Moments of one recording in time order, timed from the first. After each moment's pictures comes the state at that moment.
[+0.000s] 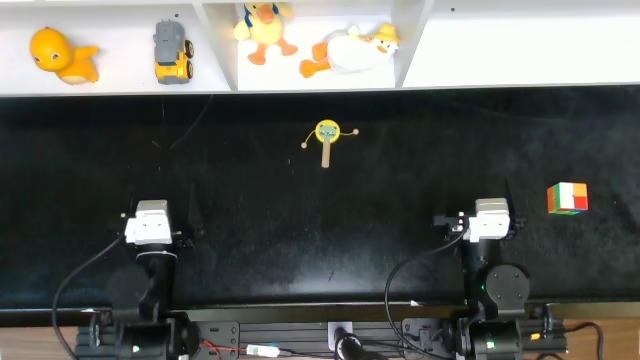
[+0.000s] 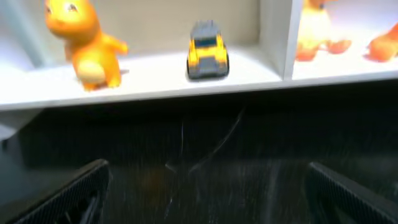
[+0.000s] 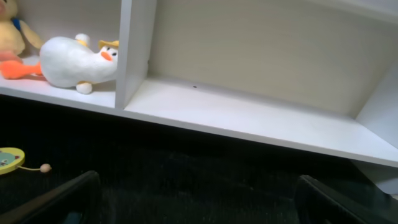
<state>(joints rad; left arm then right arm) 0.06 0.02 0.01 -0.08 0.00 0.10 0.05 0.01 0.02 -0.01 0.06 -0.20</state>
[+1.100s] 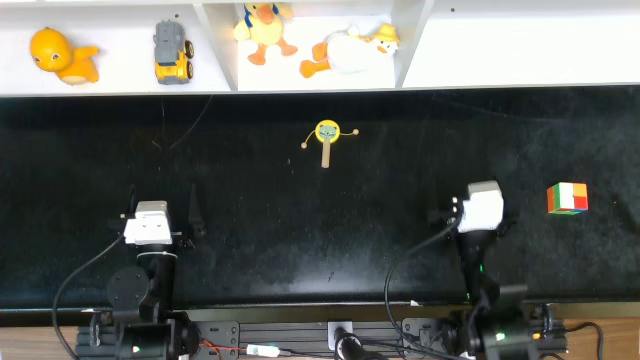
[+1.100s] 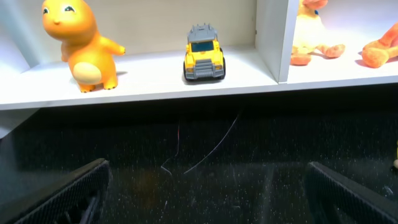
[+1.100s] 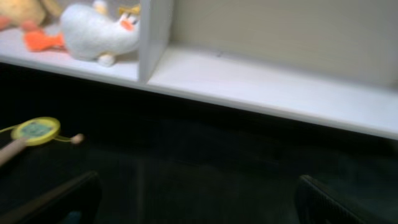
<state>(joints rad) 0.05 0.01 0.01 -0.08 0.01 0.08 0.13 0.27 0.20 -0.15 0.07 -0.14</state>
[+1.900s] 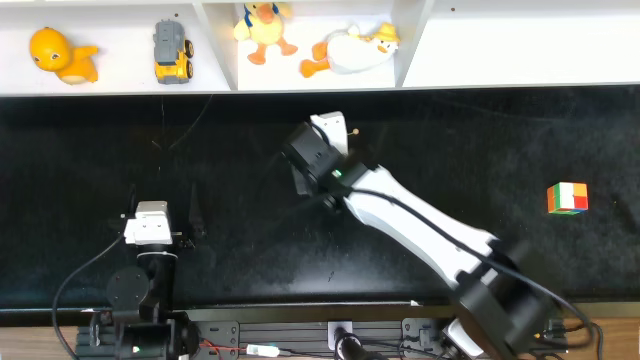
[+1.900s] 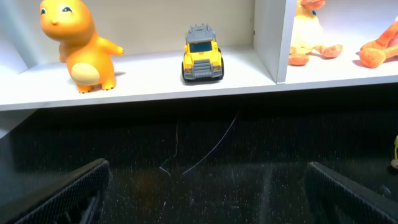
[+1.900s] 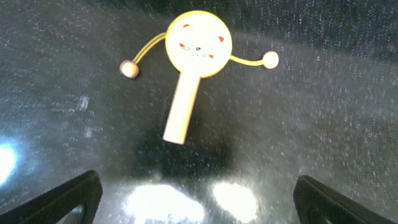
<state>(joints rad) 0.05 0.01 0.01 -0.08 0.01 0.08 0.78 1.72 1.20 -0.70 0.33 0.56</state>
